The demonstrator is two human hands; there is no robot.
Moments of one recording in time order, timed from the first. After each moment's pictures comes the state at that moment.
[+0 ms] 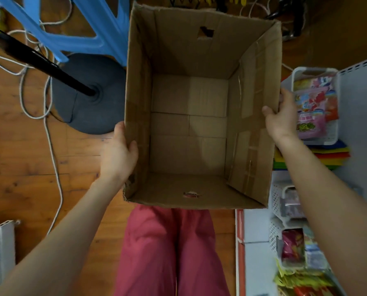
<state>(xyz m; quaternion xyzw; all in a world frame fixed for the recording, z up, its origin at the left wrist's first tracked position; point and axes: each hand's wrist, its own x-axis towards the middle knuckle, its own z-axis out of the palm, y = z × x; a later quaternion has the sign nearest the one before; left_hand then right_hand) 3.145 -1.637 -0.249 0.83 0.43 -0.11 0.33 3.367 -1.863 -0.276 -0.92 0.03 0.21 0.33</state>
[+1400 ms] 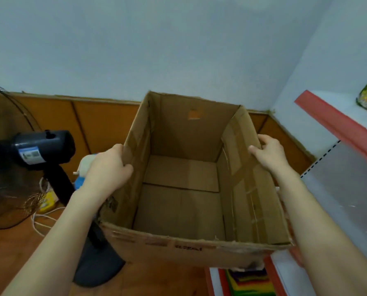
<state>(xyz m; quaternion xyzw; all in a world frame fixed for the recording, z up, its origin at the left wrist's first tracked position) 3.183 -1.573 0.250 0.90 0.33 0.09 0.25 3.387 -1.831 0.258 -0.93 -0.11 -0.01 0.34</state>
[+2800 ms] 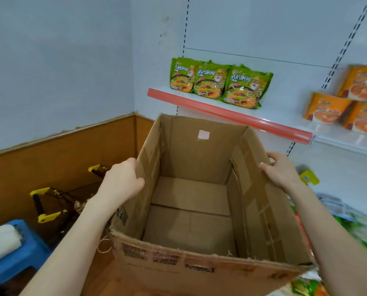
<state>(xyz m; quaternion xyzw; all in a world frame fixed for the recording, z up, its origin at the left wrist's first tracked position) 3.029 -1.632 0.306 0.96 -0.15 0.02 0.25 2.934 -1.954 0.325 -0.90 0.28 -0.20 0.26</state>
